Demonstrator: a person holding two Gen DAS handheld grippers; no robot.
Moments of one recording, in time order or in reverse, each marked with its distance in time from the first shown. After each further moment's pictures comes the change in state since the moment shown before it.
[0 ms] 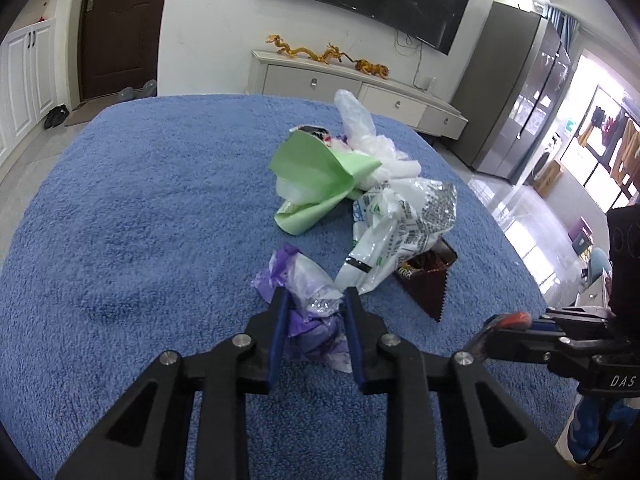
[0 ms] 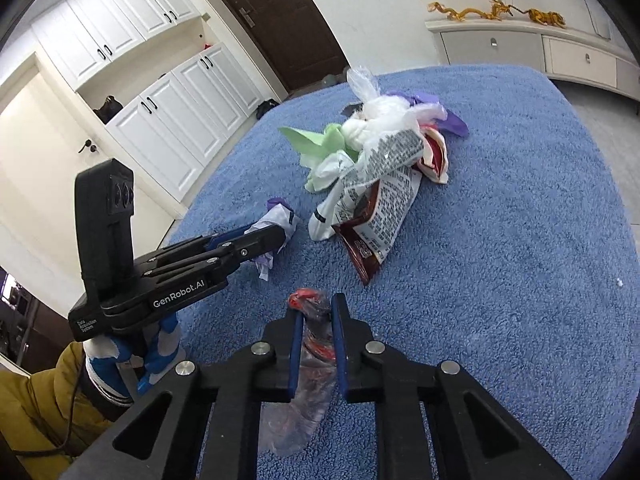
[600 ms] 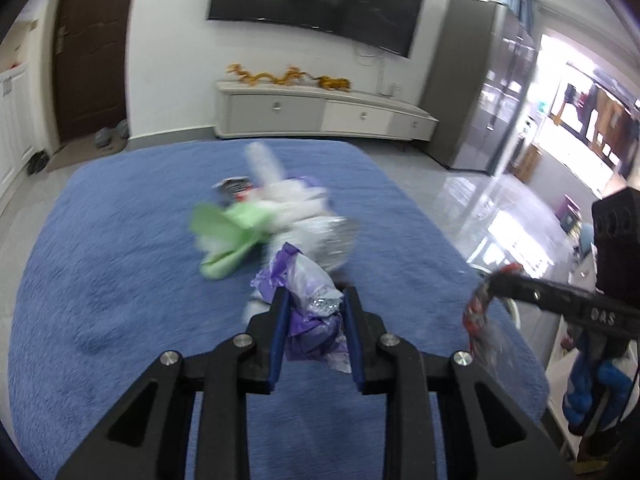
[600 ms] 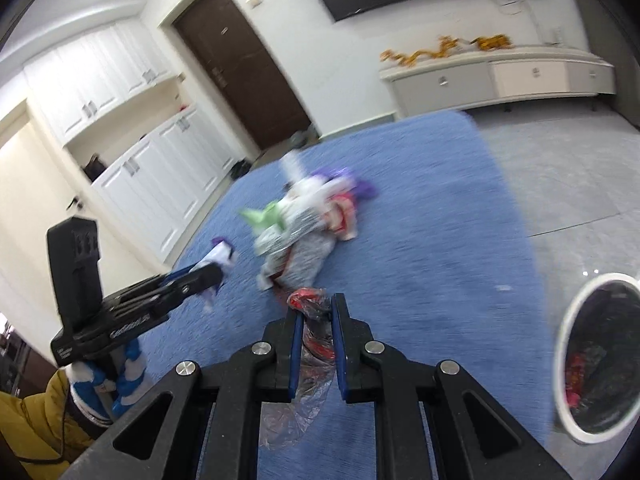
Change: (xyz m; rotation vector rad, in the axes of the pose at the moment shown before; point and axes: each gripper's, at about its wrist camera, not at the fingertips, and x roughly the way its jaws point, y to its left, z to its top) left arm -0.034 -0.075 0.016 0.148 -0.056 -0.057; right arm -0.096 -0.055 -0.011 0.112 -0.239 -0.114
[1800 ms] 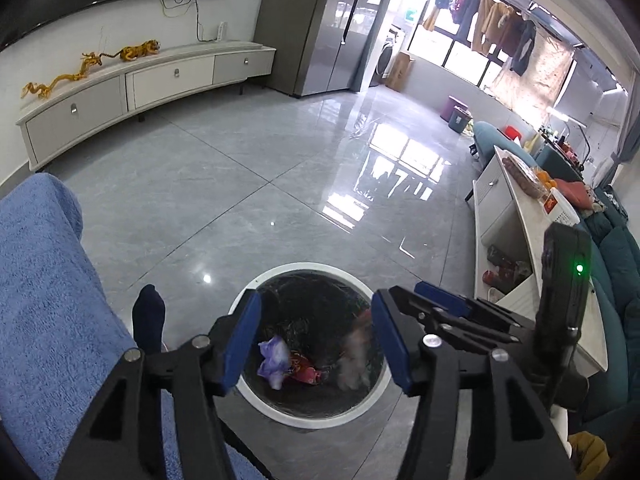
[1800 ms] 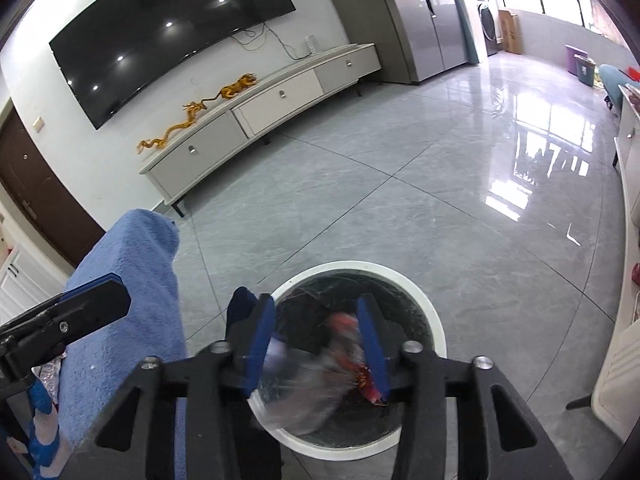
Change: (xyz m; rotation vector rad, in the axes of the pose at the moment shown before) left arm 0.187 -0.319 0.059 0.316 0.232 -0.396; right arm -0.129 -0.248 -0.046 0.440 -0.202 -0.587
